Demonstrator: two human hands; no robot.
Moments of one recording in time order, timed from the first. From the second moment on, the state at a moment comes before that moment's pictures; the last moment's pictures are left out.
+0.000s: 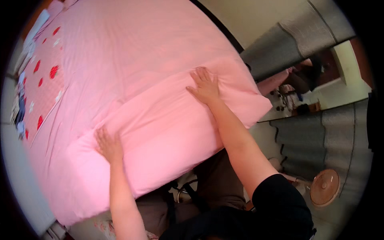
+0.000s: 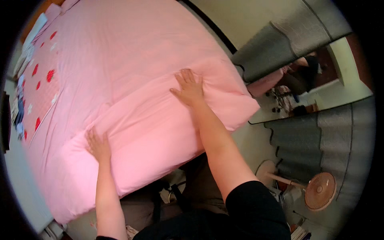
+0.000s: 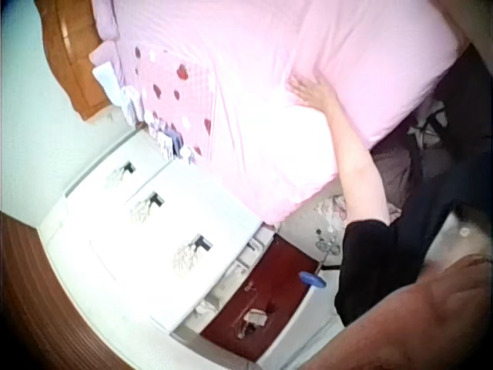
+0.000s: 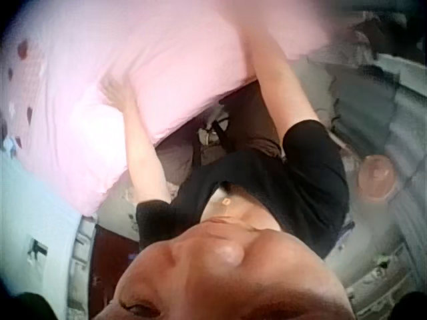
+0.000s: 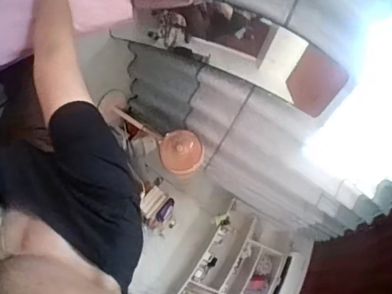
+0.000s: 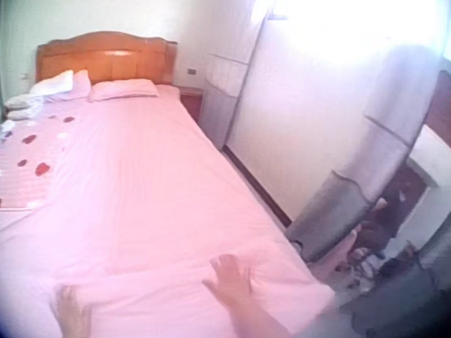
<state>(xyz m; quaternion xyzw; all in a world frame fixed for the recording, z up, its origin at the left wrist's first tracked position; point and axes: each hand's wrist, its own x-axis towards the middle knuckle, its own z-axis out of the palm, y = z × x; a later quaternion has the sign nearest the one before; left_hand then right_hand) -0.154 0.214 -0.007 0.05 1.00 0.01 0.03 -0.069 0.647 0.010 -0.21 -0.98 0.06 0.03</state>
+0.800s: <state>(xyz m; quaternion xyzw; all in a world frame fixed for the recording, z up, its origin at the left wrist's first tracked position) -0.152 0.217 -0.007 0.08 0.99 -0.08 -0.01 -0.008 0.815 0.021 -0.34 -0.94 -0.01 -0.03</state>
